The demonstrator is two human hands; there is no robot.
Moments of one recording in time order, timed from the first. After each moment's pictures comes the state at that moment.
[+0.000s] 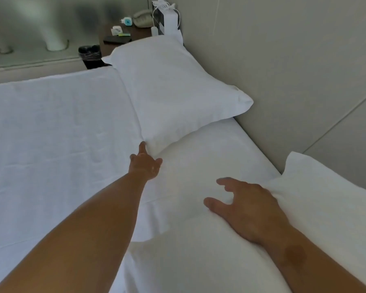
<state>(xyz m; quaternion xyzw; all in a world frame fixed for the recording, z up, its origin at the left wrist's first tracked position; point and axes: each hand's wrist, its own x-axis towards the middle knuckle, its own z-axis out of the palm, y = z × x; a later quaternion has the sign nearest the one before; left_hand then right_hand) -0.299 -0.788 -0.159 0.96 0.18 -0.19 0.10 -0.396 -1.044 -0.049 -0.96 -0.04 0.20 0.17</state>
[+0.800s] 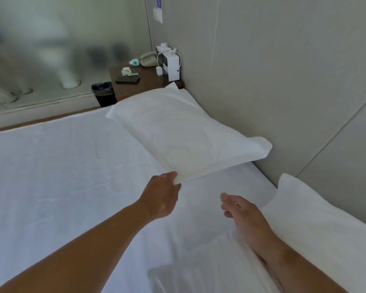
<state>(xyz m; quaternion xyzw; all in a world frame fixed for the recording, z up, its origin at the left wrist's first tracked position) -0.368 -0.781 -0.033 0.96 -0.10 0.01 0.27 -0.399 -1.017 -0.033 -0.81 0.16 0.20 0.53</state>
